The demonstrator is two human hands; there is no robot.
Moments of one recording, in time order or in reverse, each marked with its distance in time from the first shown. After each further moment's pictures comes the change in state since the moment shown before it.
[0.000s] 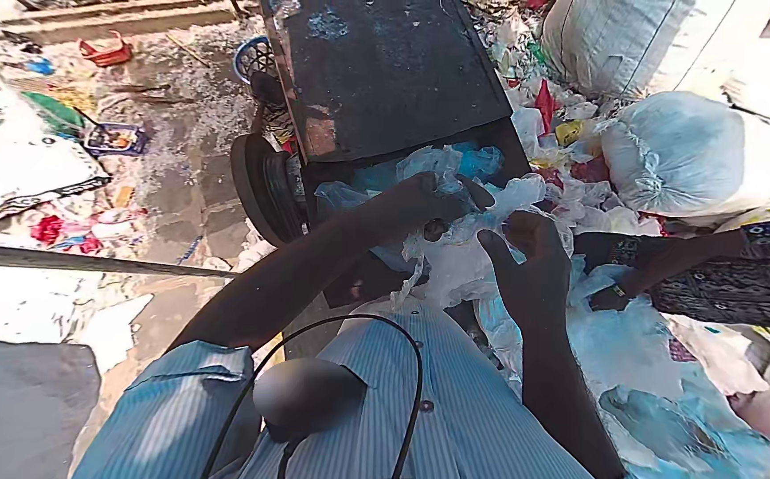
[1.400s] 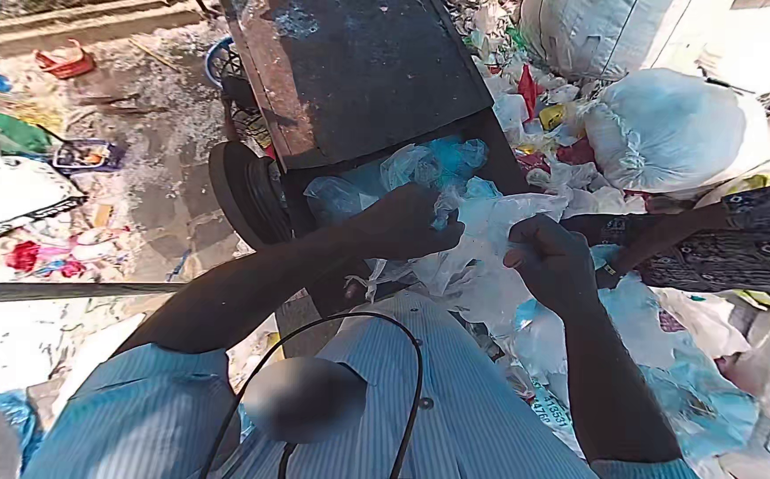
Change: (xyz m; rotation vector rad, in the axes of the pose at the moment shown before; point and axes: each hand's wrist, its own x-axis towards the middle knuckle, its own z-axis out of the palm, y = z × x) left_hand 0.005 0.003 -0.001 0.945 -0.086 0.357; right_hand 0.029 0.036 -0.043 0.045 -0.254 -0.377
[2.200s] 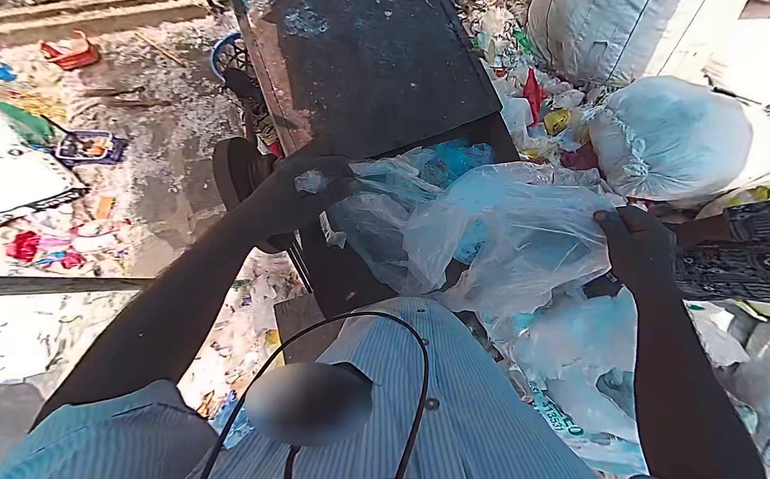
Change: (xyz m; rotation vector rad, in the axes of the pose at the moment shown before) left_hand -0.077 -0.100 -0.072 0.103 0.333 0.087; right_hand -0.010 0.108 -0.088 -0.422 0.111 0.469
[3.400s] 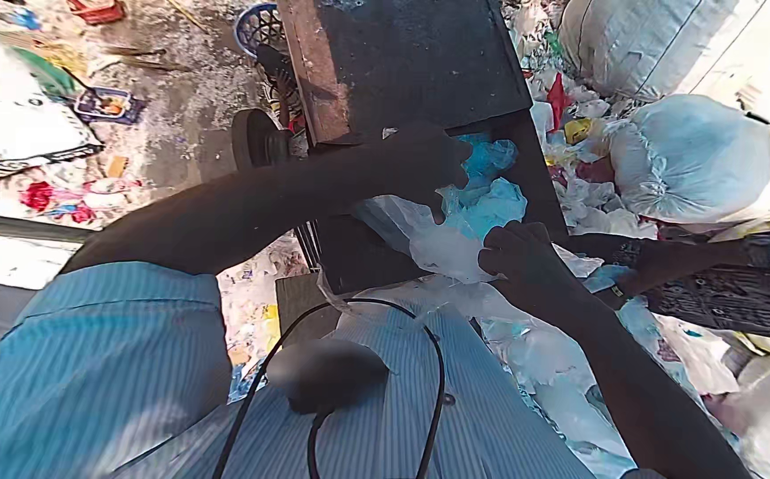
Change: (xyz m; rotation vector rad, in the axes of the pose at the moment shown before) left_hand 0.094 0.061 0.050 0.701 -0.644 0.230; right_hand -0.049 -0.143 0.063 -0.203 -0.467 -0.936
